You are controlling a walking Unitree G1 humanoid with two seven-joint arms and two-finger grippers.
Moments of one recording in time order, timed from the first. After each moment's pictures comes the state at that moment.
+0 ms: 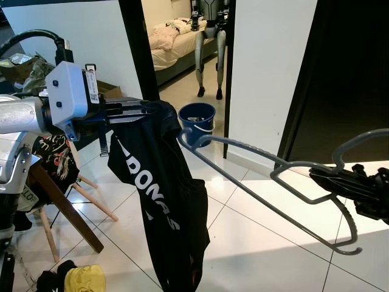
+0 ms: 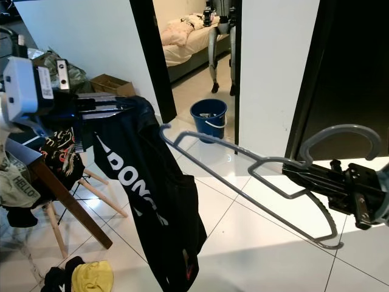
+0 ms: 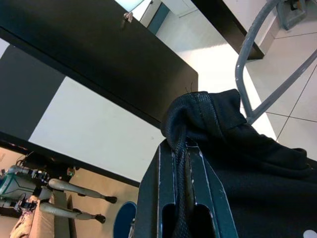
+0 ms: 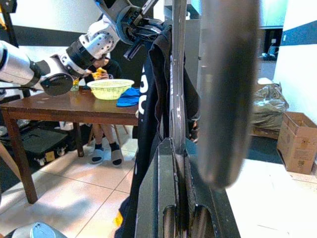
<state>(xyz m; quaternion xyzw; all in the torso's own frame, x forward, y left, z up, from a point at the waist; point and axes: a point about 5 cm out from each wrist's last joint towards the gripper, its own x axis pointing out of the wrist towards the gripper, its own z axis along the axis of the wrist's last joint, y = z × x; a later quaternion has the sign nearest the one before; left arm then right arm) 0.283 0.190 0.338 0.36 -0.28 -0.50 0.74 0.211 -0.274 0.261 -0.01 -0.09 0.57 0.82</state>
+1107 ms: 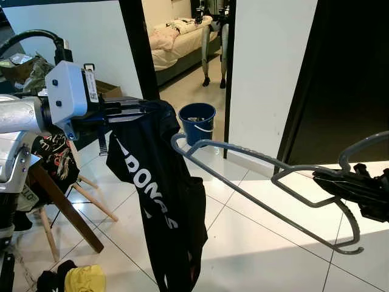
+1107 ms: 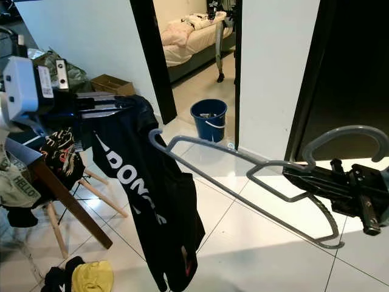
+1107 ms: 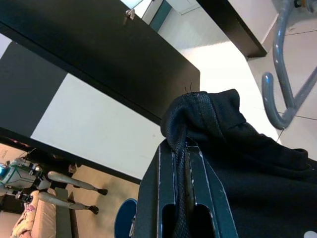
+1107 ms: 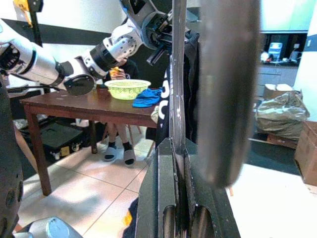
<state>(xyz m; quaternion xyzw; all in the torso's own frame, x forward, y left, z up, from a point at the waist) 0.285 0.192 0.338 0.36 -0.28 -0.49 0.74 0.207 -0.264 0.267 -0.01 -0.09 0.61 0.79</state>
